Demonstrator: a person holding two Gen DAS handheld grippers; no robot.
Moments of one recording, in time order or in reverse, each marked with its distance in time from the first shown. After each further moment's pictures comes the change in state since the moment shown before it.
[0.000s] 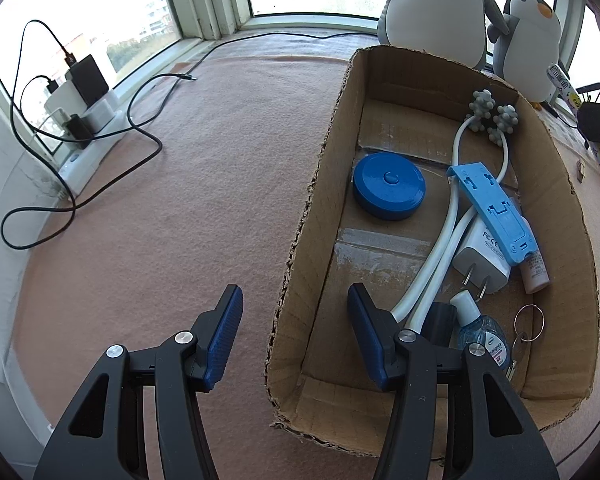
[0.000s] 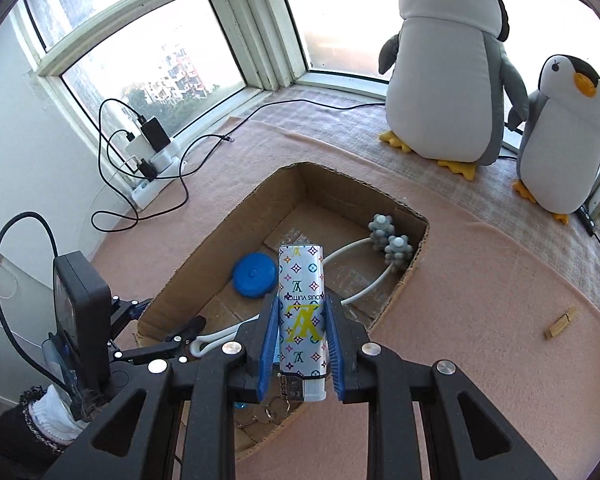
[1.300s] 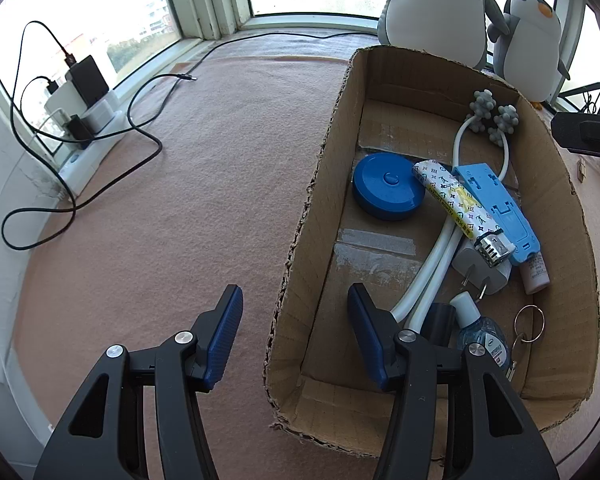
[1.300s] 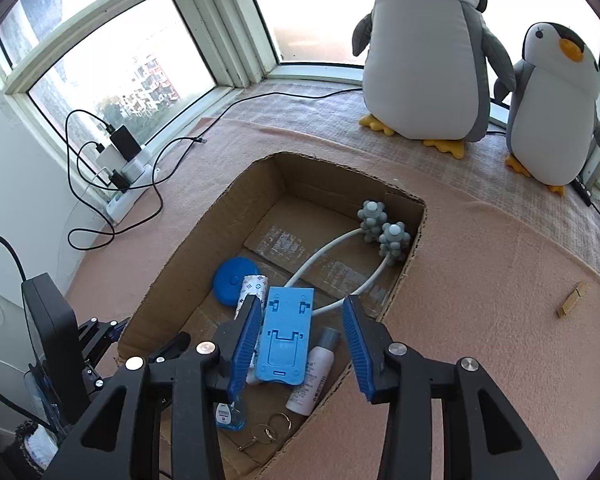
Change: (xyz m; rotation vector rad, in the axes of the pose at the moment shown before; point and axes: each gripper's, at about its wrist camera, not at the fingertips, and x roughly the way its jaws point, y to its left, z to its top) left arm 0.001 0.001 0.000 0.000 0.000 -0.001; right arm 0.019 -0.013 -0.002 0.113 -0.002 -0.065
